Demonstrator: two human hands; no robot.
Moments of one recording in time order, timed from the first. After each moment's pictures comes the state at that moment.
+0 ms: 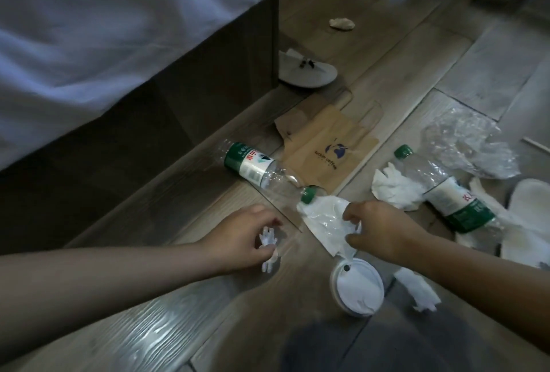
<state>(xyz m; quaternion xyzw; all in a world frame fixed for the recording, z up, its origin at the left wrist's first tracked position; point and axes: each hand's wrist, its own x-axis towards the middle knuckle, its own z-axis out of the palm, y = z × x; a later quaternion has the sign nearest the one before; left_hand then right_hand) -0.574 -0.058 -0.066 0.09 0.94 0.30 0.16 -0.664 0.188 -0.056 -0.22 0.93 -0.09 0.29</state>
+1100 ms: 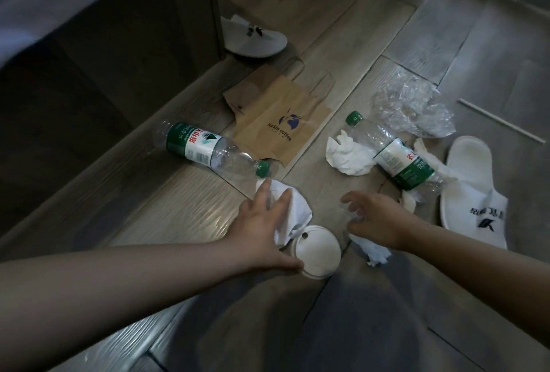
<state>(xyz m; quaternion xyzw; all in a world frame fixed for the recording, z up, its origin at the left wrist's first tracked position) -0.574 0.035 -0.108 0.06 0.94 0.22 0.25 -0.642 0.267 -0.072 -0.11 0.92 -0.15 0.34</state>
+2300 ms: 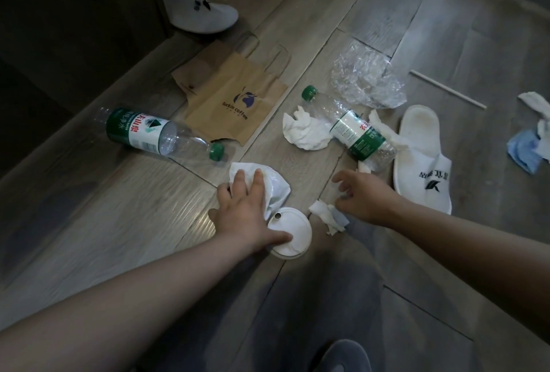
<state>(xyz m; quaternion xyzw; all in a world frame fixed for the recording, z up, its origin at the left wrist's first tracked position) -0.571 0.099 -0.117 -0.06 0.94 0.18 0.28 -0.627 0.318 -0.076 -0.03 0.94 -0.17 0.31</state>
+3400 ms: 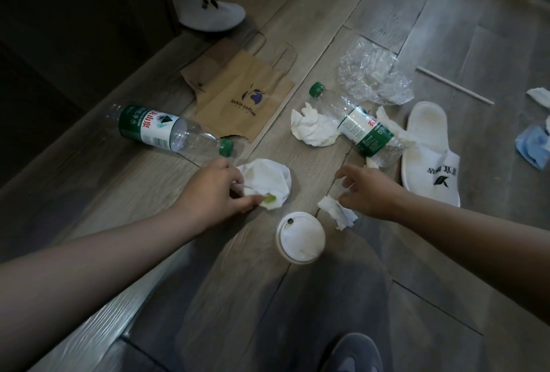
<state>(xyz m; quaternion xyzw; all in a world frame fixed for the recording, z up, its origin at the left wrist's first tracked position) -0.592 0.025 -0.099 0.06 0.96 0.23 0.14 -0.627 0.308 -0.074 -0.04 0.93 -0.17 0.31</state>
